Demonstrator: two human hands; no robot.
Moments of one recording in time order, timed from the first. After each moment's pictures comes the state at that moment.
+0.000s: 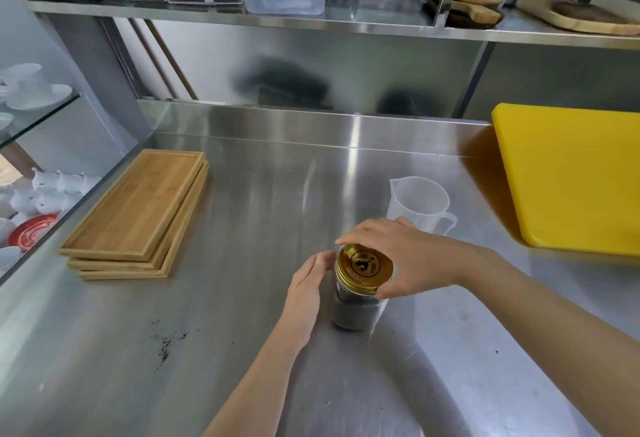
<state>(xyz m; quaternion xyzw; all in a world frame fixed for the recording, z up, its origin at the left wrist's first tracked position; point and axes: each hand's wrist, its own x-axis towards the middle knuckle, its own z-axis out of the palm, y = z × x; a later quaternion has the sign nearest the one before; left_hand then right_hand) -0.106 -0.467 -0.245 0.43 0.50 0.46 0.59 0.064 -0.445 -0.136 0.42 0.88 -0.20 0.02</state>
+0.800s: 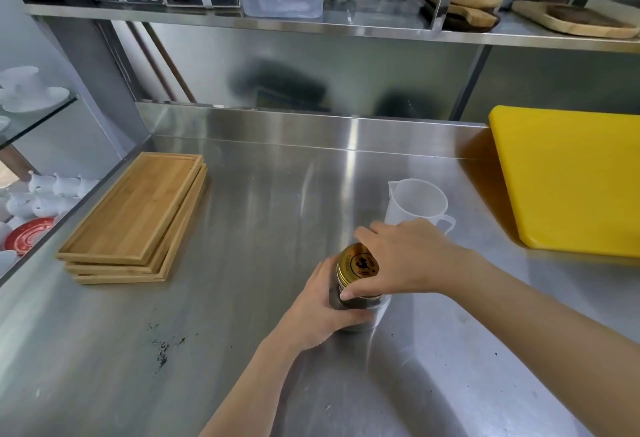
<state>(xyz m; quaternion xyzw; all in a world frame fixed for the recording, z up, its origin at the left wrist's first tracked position) -0.110 -0.467 -0.254 0.63 0.43 0.34 0.55 0.049 -0.450 -0.134 0.49 0.87 0.00 0.06</state>
